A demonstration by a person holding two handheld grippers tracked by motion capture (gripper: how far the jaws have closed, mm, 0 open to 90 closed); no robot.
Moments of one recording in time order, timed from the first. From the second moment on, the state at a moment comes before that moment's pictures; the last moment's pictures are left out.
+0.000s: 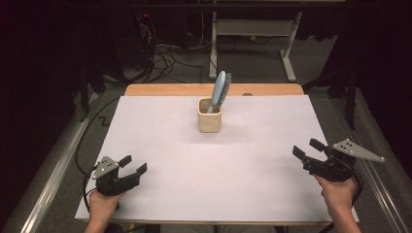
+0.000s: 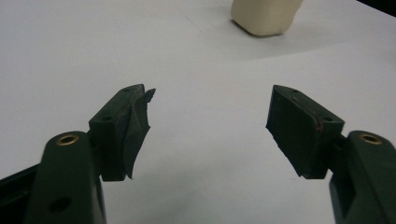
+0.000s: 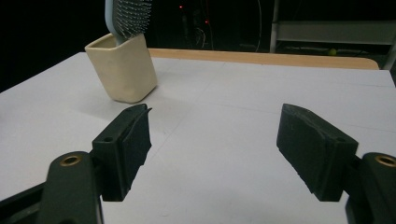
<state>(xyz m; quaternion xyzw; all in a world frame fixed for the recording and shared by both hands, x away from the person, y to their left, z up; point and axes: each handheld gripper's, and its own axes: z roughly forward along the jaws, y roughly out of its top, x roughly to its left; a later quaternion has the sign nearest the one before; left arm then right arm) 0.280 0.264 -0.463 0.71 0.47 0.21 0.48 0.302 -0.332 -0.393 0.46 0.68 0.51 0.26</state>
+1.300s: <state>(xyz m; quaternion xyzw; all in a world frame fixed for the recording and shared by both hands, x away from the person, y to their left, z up) 0.279 0.263 -0.463 0.71 0.47 0.21 0.48 0.275 -0.337 -0.416 0.47 0.68 0.50 0.26</state>
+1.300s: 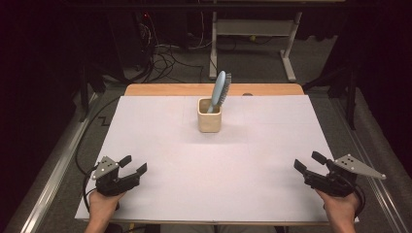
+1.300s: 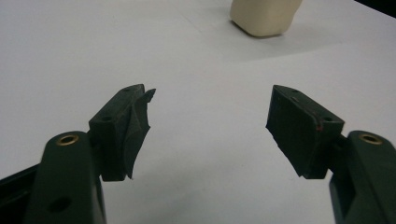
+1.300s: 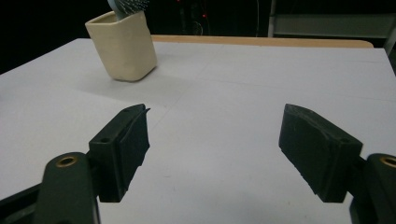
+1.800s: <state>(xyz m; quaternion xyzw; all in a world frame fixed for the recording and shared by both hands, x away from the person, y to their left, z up) 0.279 0.263 -0.462 0.71 0.46 0.21 0.48 0.268 -0.342 -0.430 0.48 0.68 0.49 0.26</state>
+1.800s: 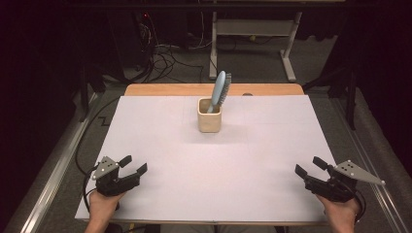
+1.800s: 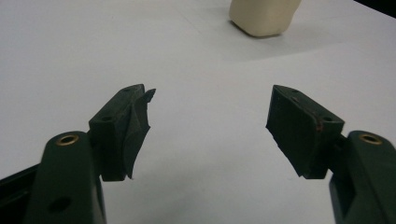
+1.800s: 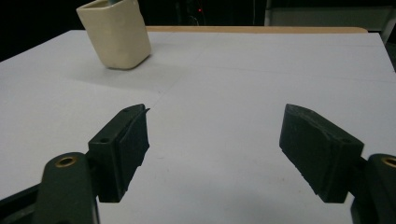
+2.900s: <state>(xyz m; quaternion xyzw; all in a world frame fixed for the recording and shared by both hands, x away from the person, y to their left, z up) 0.279 0.264 -0.462 0.71 0.47 0.21 0.48 0.257 -0.353 -0.454 0.50 0.67 0.48 0.26</state>
